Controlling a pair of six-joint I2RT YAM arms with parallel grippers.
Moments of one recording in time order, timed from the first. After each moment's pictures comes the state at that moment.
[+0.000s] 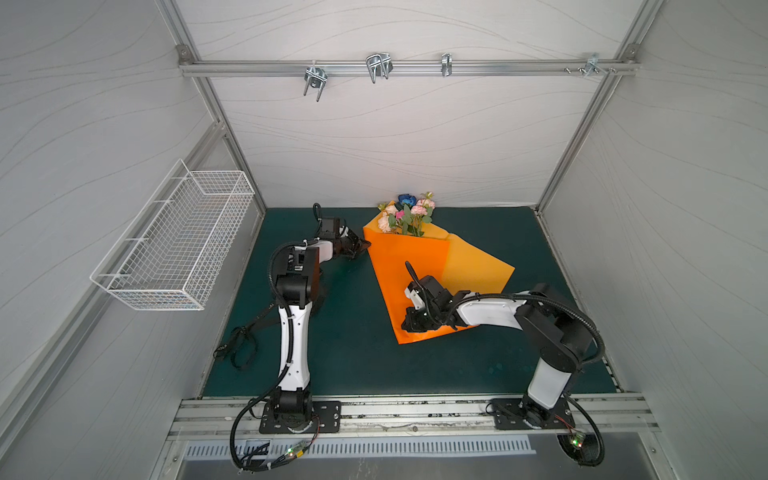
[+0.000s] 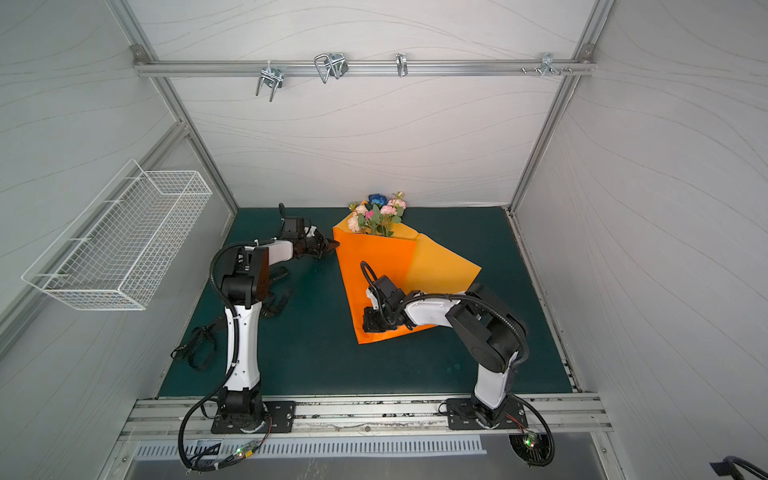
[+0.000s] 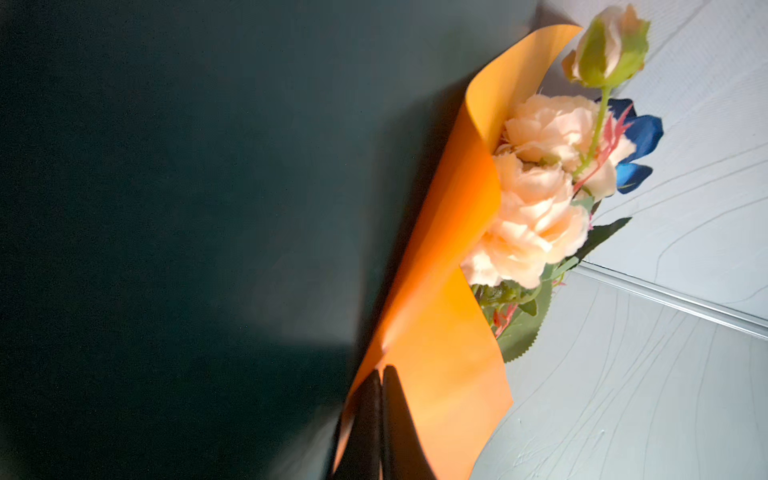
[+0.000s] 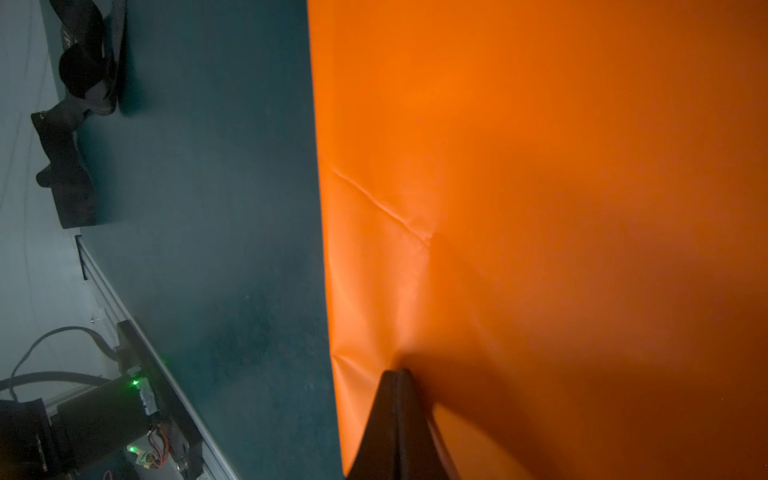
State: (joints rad) left arm -0.04 2.42 1.65 -0.01 0.71 -1.09; right arm 0.87 1.78 0.89 -0.13 -0.36 0.68
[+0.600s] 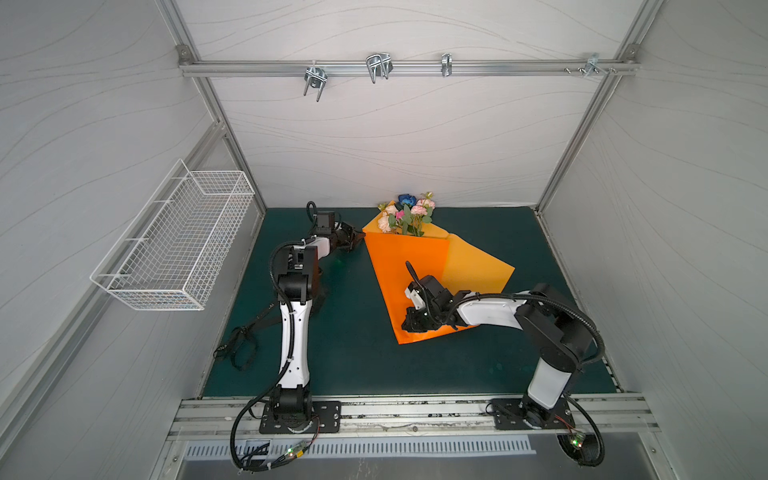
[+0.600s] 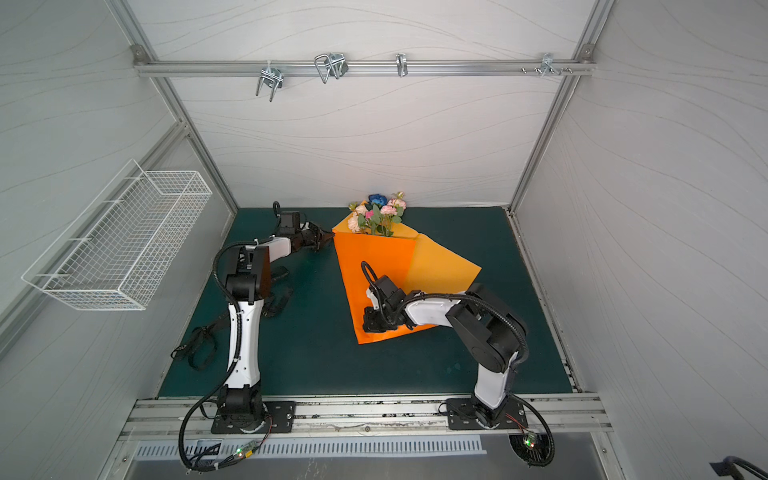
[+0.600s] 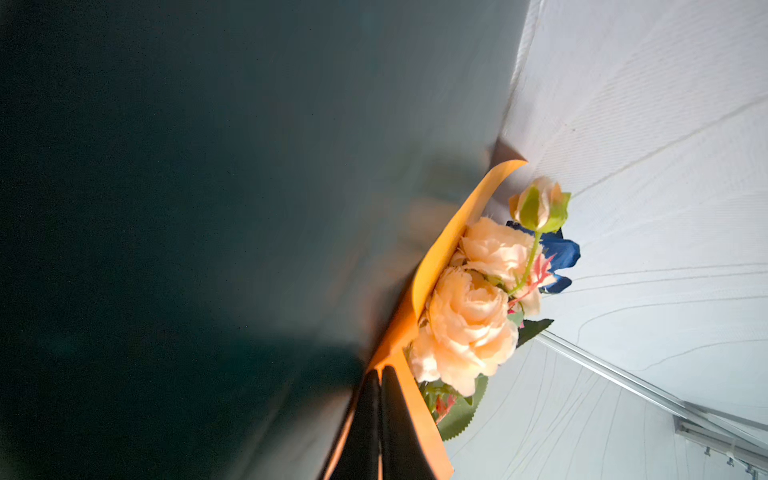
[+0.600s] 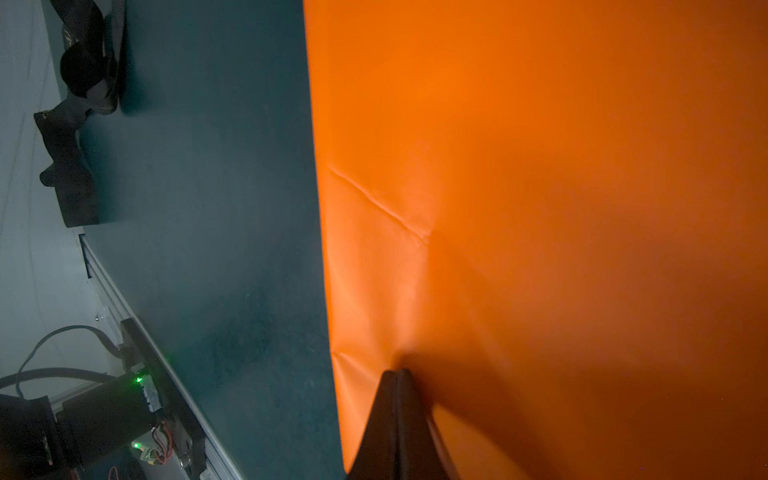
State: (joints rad) left arm 0.00 2.52 1.80 0.03 0.68 -1.28; right arm 0.86 1.78 0.89 -0.13 -0.37 0.68
